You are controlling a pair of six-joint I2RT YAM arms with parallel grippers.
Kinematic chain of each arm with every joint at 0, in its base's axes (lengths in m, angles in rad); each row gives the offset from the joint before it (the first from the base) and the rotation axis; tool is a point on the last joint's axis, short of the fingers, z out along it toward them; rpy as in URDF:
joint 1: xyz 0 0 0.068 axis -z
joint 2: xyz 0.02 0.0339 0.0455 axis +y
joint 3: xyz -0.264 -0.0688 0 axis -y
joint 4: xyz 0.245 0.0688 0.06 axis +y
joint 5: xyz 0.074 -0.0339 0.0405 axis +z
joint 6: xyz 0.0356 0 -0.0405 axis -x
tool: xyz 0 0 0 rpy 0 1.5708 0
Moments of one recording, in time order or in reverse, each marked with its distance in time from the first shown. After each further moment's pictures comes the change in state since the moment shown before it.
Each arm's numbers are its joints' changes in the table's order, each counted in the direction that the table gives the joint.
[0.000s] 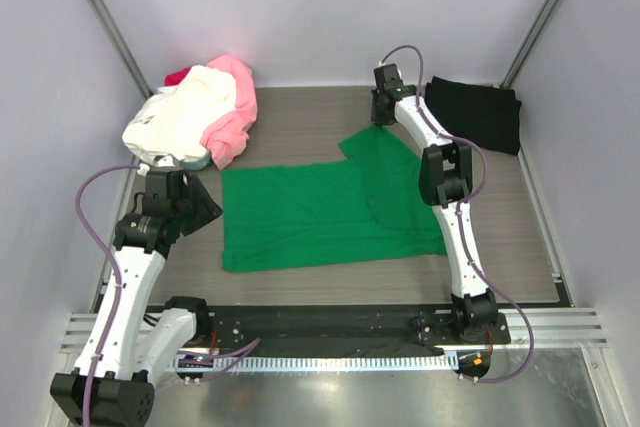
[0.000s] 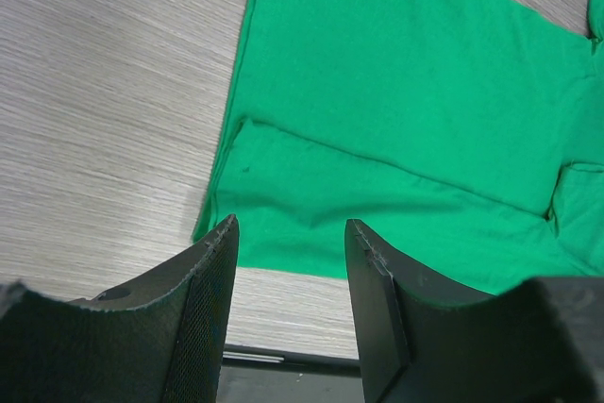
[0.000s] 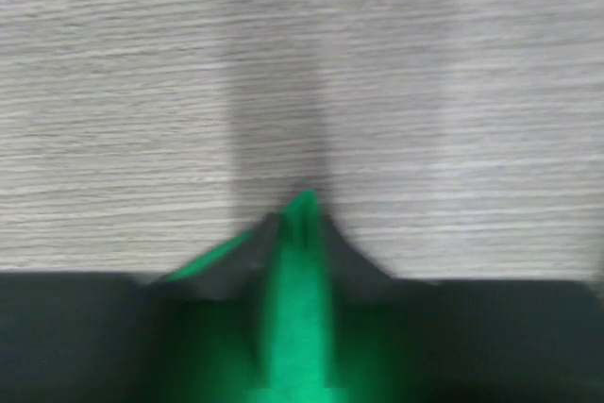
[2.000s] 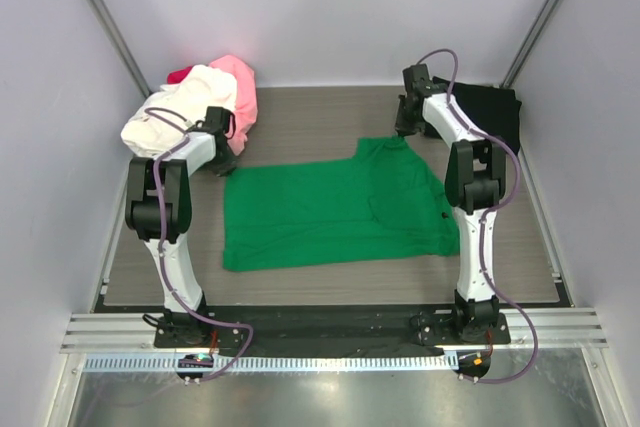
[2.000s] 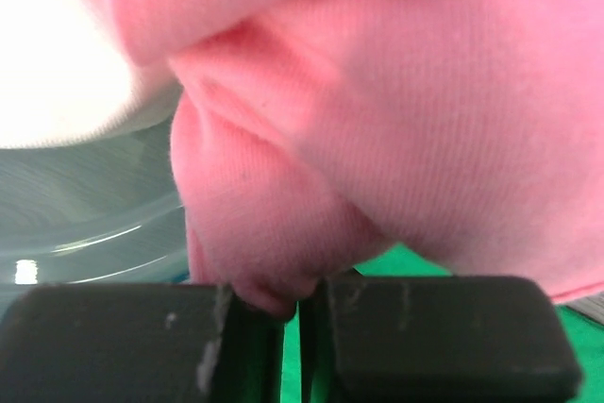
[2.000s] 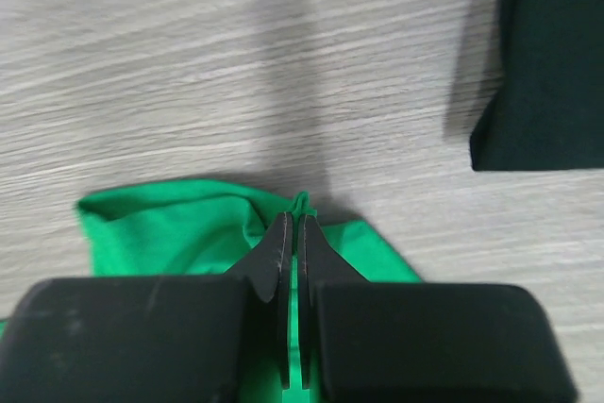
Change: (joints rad) left arm -0.005 1.160 0.499 -0.358 0.213 0.032; right arm 0.090 -0.290 -0.388 0.036 0.062 -0.087
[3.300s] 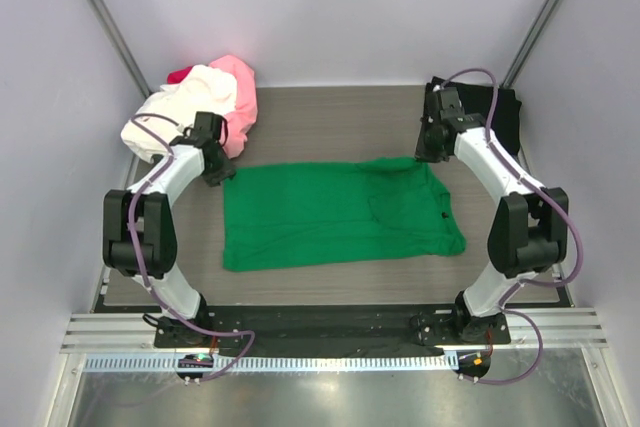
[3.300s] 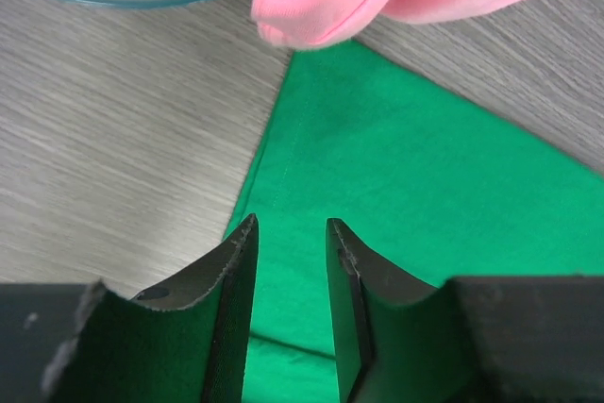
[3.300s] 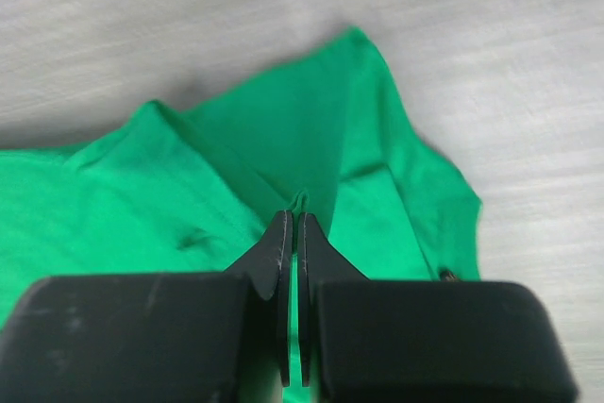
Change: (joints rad) left arm 0.013 -0.308 -0.180 0.087 -0.061 -0.024; right arm 0.000 -0.639 -0.628 -0.048 0.002 -0.032
